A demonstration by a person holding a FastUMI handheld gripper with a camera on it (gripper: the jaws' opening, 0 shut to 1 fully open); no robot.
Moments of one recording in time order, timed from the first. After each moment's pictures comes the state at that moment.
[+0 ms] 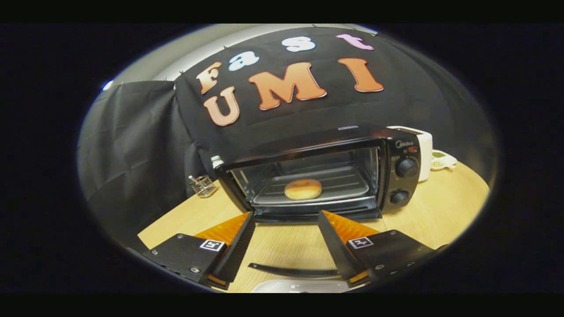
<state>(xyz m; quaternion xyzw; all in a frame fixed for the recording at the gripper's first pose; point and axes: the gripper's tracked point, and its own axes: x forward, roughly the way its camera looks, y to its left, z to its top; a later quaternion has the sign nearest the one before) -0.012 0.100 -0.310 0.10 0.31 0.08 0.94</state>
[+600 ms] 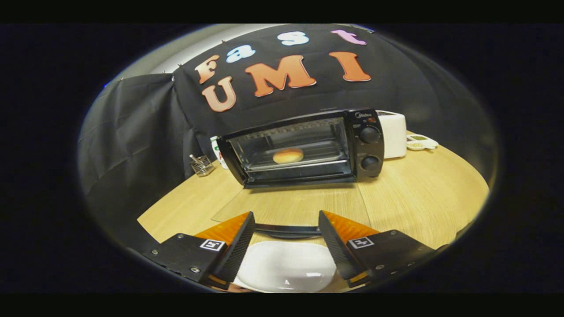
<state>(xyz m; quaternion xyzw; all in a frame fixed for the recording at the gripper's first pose) -0.102 0.065 -0.331 0.09 0.37 0.06 0.92</state>
